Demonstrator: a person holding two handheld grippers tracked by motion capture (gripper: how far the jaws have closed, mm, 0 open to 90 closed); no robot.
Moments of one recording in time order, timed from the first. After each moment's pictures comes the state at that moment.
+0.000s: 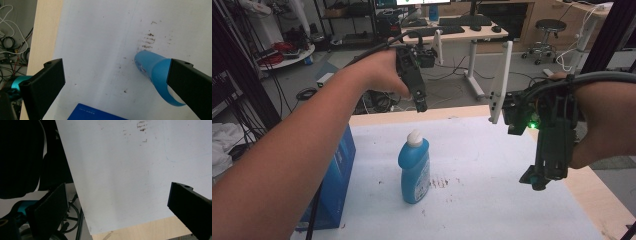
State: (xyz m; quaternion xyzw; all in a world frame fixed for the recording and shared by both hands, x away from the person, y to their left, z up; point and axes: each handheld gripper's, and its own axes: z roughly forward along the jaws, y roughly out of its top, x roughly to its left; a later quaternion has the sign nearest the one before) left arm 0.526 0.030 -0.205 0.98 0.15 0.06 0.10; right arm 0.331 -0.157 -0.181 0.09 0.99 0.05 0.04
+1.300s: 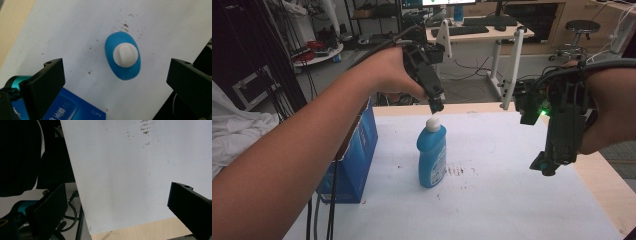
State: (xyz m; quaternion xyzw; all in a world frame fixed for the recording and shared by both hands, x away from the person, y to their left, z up) left arm 0.449 0.054 -0.192 0.95 0.30 0.02 0.11; right arm 0.315 -0.152 -0.180 0.07 1.00 0.04 0.05
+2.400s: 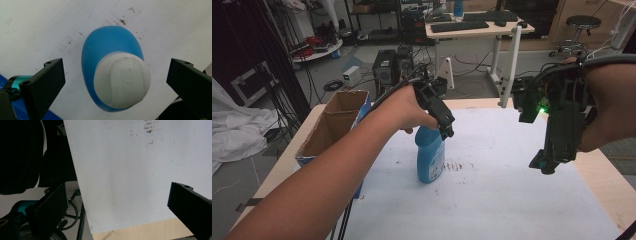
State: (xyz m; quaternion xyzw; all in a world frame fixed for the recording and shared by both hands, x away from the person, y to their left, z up) left arm 0.445 0.038 -0.275 0.91 0.39 -0.01 0.11; right arm 0.313 -0.152 -0.183 0.07 1.00 0.04 0.04
